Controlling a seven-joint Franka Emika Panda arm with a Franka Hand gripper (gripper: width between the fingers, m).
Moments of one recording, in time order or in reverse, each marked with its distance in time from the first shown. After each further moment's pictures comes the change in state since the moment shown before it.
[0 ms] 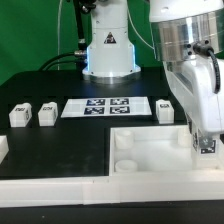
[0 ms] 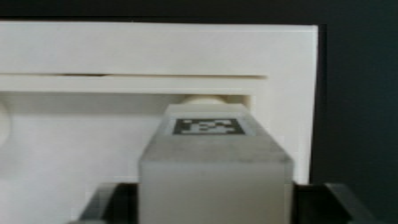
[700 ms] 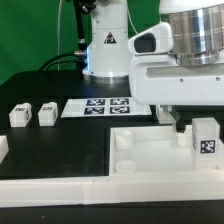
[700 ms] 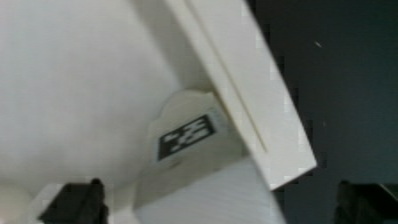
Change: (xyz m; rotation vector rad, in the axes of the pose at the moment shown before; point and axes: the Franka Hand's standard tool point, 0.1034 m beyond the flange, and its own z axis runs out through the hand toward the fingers) arm -0.004 0.001 -0.004 -0.049 0.012 -1.223
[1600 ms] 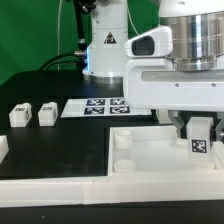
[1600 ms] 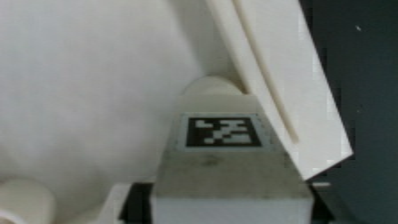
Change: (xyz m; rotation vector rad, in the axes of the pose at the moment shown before) arm 0.005 0.003 0.006 -0.020 0.024 0.392
